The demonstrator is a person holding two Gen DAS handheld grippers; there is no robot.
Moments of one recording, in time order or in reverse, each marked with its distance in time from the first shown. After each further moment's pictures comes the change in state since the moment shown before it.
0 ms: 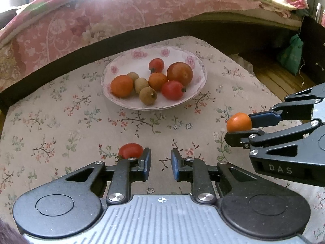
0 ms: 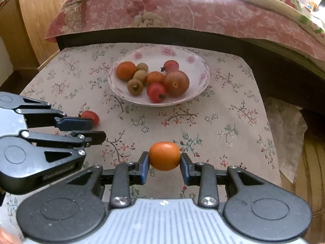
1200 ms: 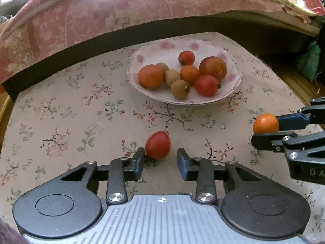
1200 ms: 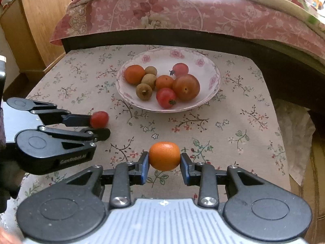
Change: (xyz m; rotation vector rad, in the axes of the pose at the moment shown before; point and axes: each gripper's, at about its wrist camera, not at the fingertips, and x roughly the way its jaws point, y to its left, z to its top) left arm 0.020 0.031 -0.003 -0.075 0.024 0.062; right arm 0.007 0.004 0.008 0.005 0.004 0.049
